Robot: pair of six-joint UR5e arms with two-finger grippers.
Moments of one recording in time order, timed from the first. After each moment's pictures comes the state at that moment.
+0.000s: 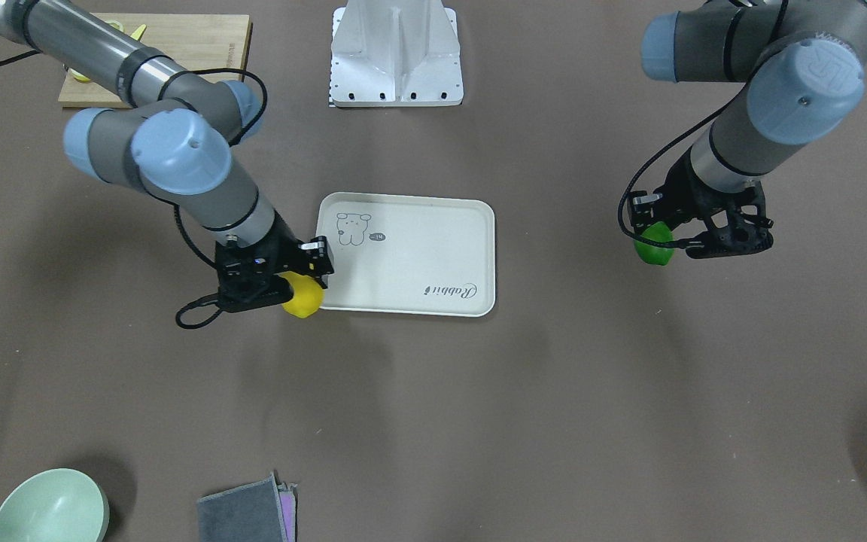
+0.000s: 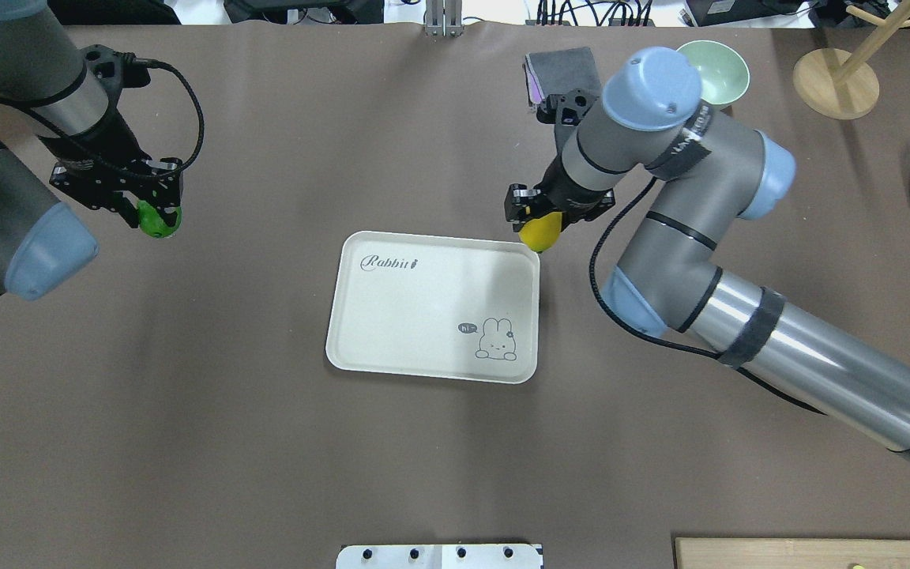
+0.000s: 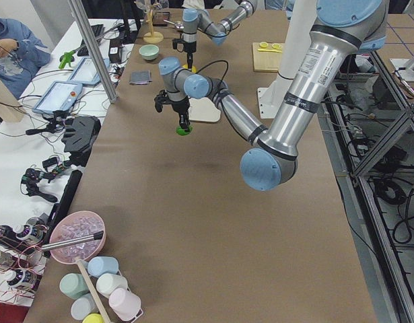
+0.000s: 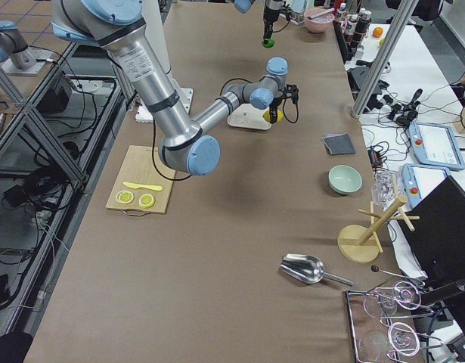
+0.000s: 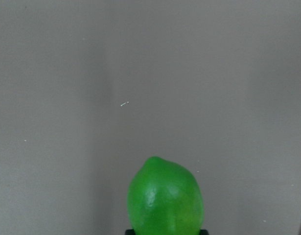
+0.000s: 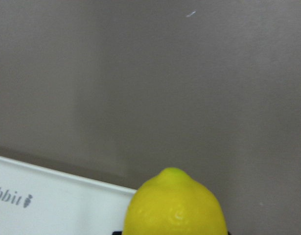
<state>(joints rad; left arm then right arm) -0.96 -2.06 -1.81 -1.24 -2.26 -0.77 0.71 -0.88 1.46 -1.30 2.09 1.03</state>
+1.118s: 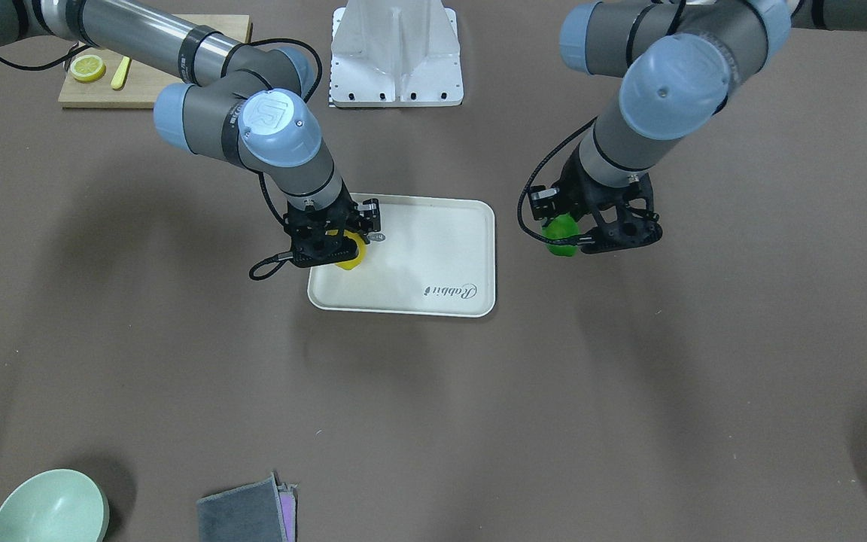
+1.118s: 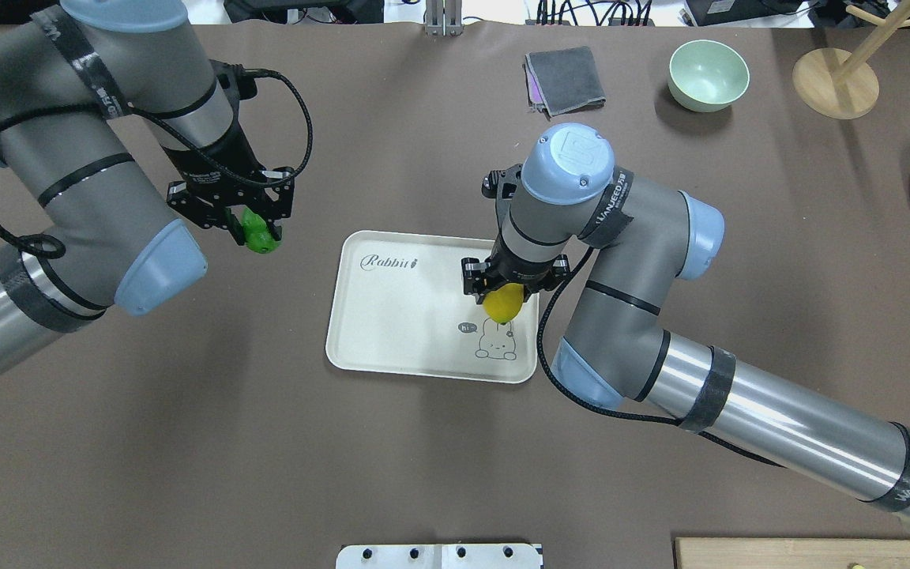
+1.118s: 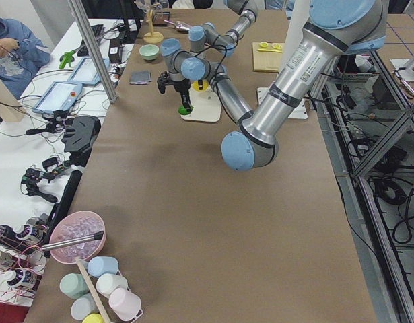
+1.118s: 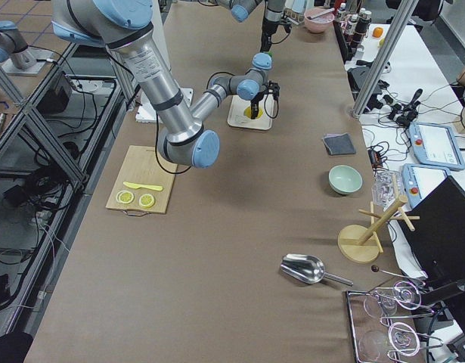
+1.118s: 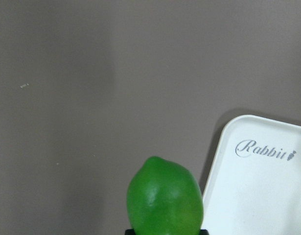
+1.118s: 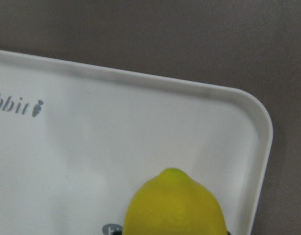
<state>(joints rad) -0.82 -2.23 -1.76 -1.26 -2.28 -1.03 0.58 -0.90 1.54 -1.43 2.08 1.08</state>
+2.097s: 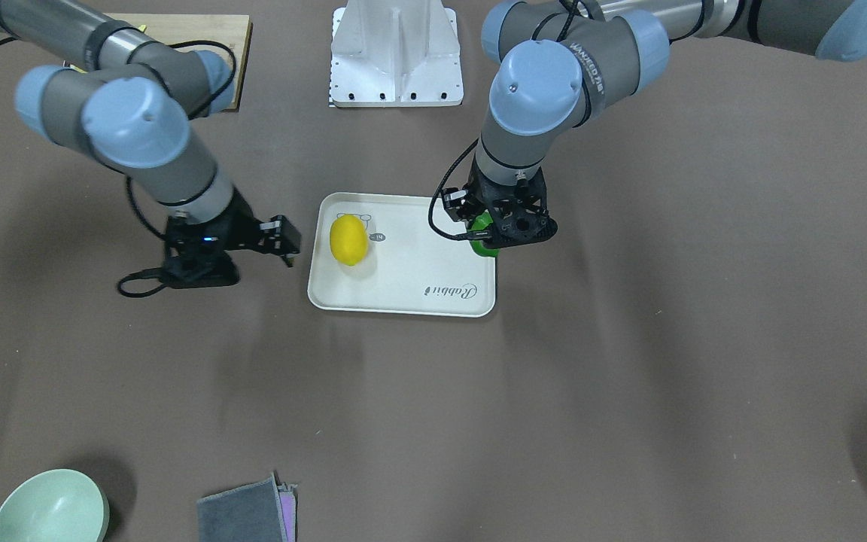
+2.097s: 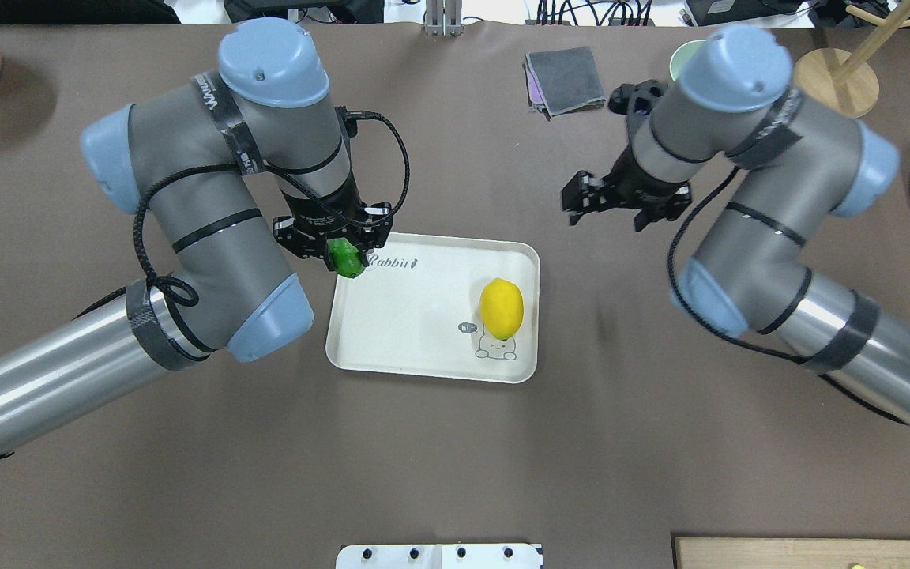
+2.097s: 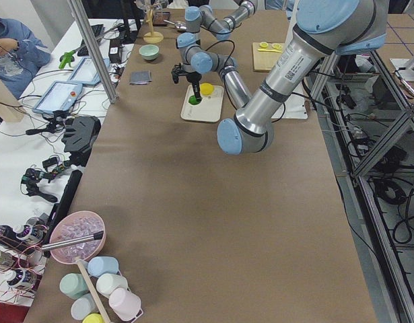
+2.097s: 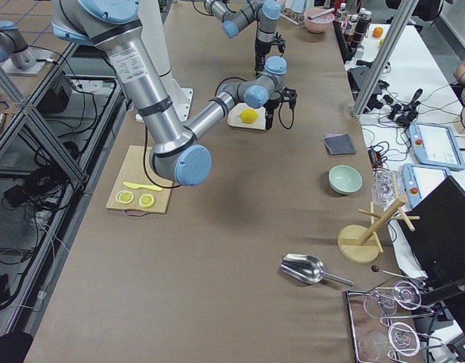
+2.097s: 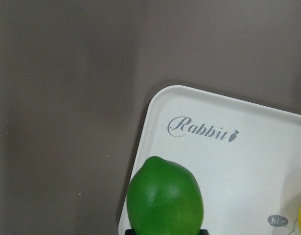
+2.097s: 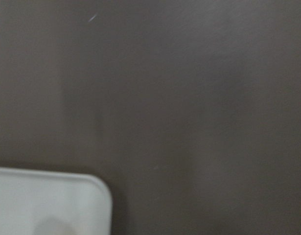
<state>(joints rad) -0.69 -2.35 -1.61 -1.41 -2.15 -1.19 0.85 -1.10 1.71 -1.46 2.14 1.04</state>
